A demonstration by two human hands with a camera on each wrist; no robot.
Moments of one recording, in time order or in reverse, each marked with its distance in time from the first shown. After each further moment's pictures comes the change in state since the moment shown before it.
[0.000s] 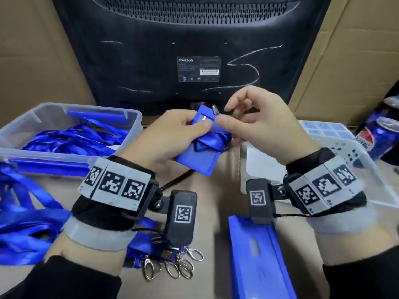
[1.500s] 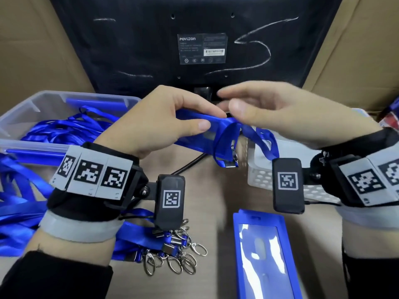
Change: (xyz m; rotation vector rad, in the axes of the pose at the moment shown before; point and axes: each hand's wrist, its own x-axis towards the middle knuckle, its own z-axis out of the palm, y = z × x) left_hand -0.007 0.000 -0.024 0.192 -0.089 0.281; right_hand 0.002 -0.005 -0.023 0.014 -0.459 0.082
